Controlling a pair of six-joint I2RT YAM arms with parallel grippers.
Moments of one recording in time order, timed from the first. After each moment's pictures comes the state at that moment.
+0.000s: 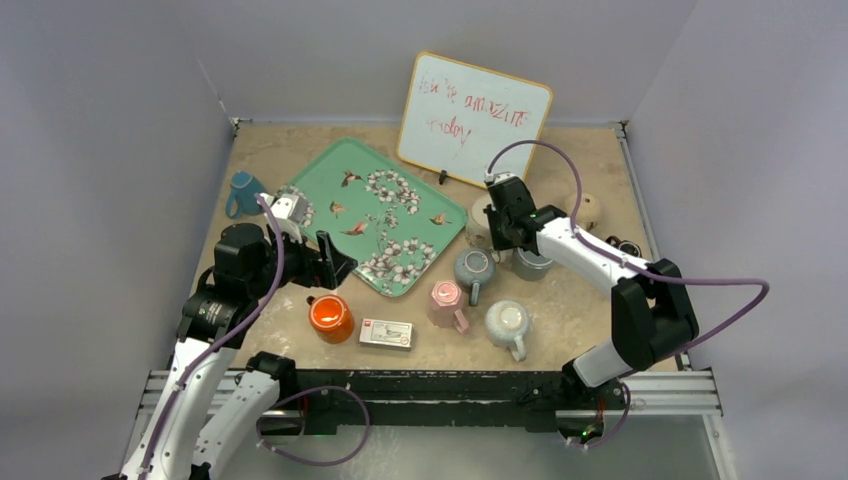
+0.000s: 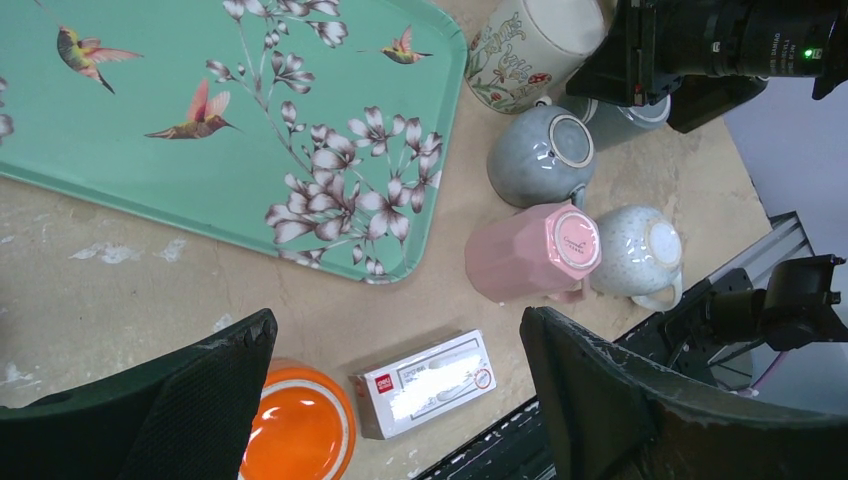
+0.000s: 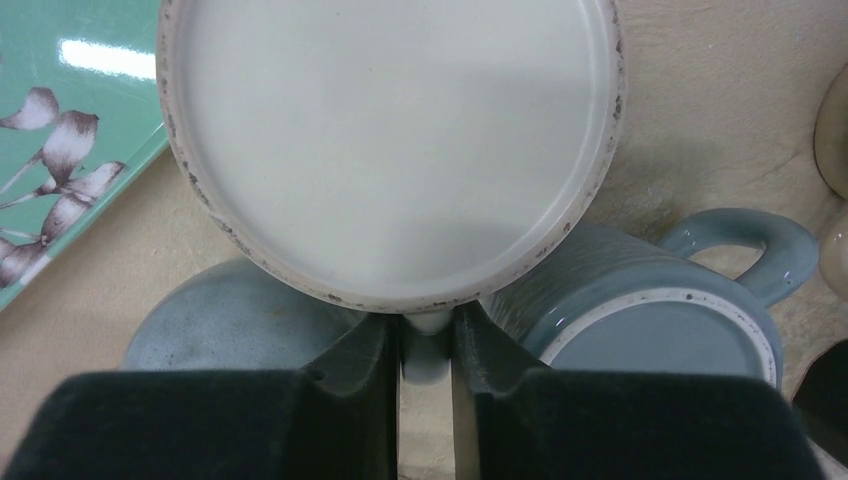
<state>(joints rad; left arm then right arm) -0.26 0.64 0.85 -0.68 0.35 -0.31 0.48 1.52 1.03 -0.49 0.19 0.21</state>
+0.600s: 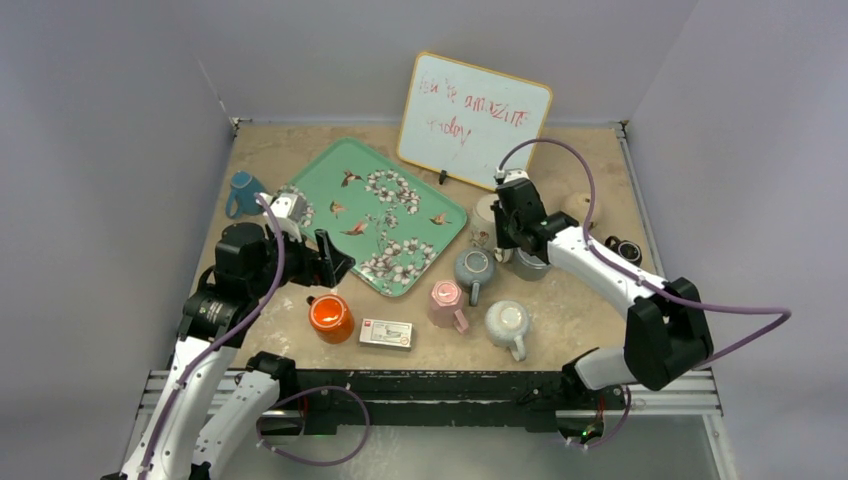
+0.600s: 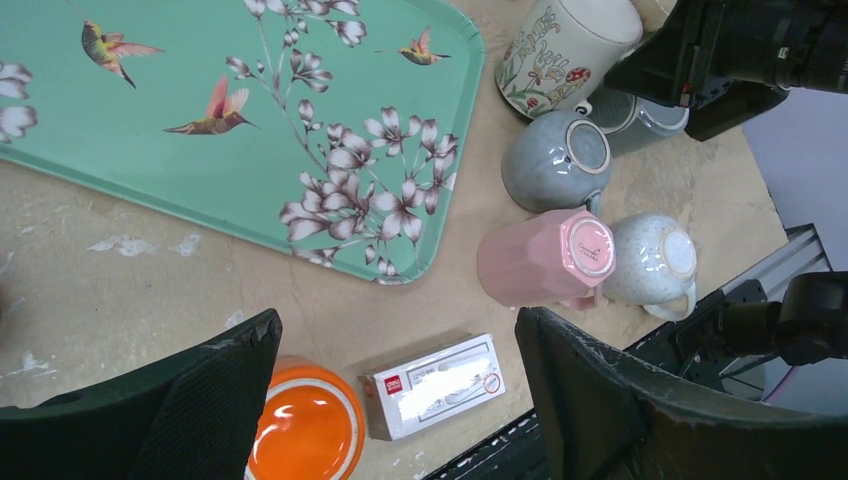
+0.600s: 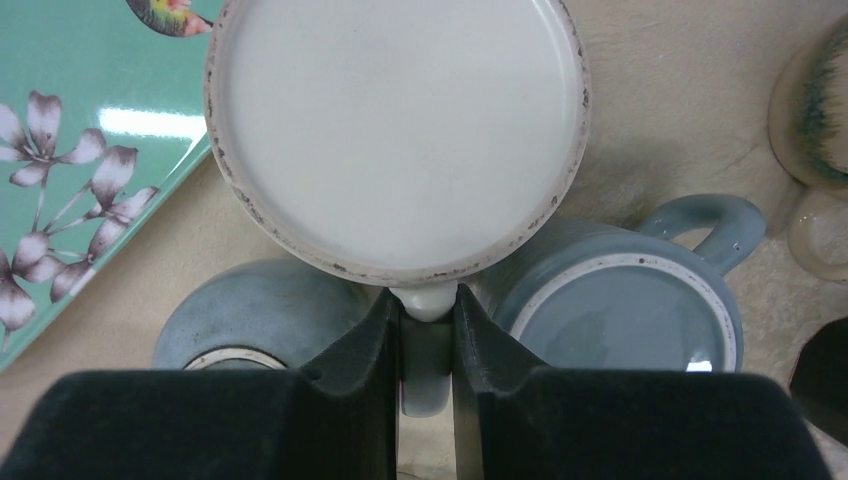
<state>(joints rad) -0.26 0.64 0.85 -0.68 0.32 -0.31 0.48 1.42 0.98 -0.45 0.22 0.26</state>
